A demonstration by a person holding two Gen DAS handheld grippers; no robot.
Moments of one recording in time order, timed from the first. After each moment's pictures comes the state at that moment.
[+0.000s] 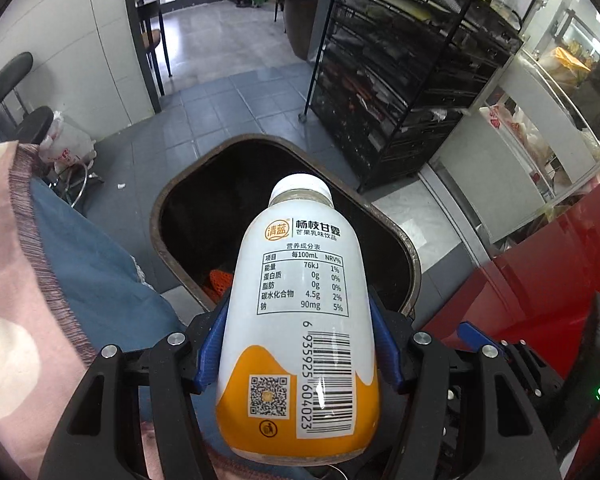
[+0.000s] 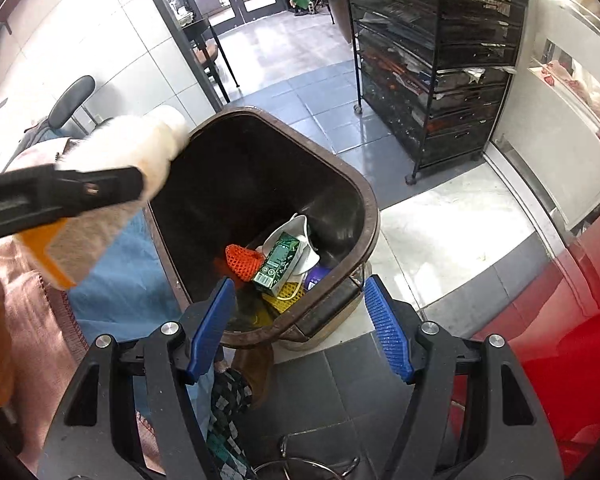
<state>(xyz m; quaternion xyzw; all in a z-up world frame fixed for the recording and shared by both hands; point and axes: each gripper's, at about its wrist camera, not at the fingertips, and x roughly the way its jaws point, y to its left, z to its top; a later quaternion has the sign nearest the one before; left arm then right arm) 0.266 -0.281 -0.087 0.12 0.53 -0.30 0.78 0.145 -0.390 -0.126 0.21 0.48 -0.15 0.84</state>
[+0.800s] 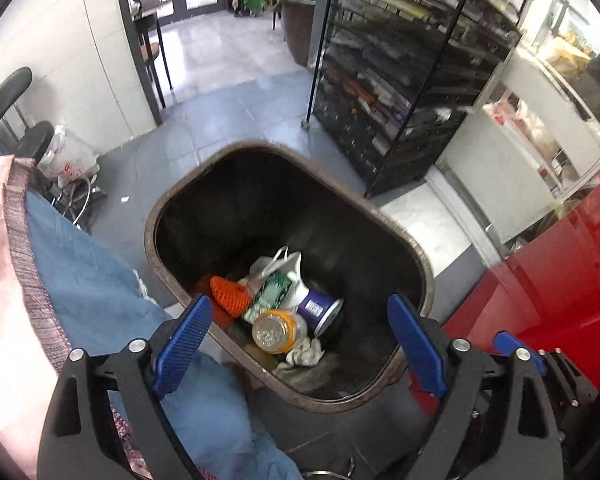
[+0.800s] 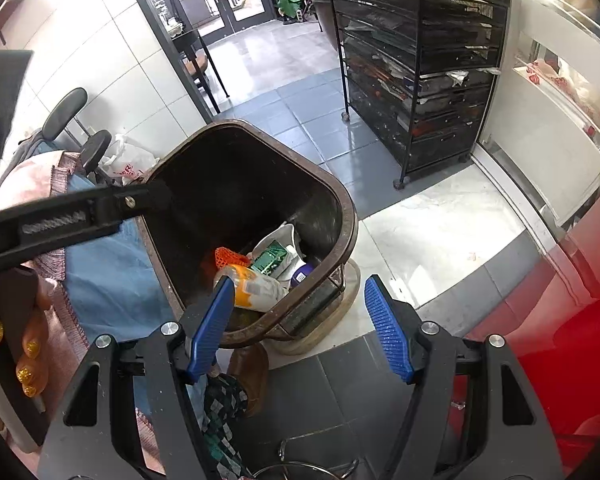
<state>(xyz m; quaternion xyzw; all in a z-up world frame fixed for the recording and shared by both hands) 0.265 -0.287 -0.091 0.13 0.50 -0.30 0.80 0.132 -0.395 -0.117 0.21 0.46 -0.17 0.84</state>
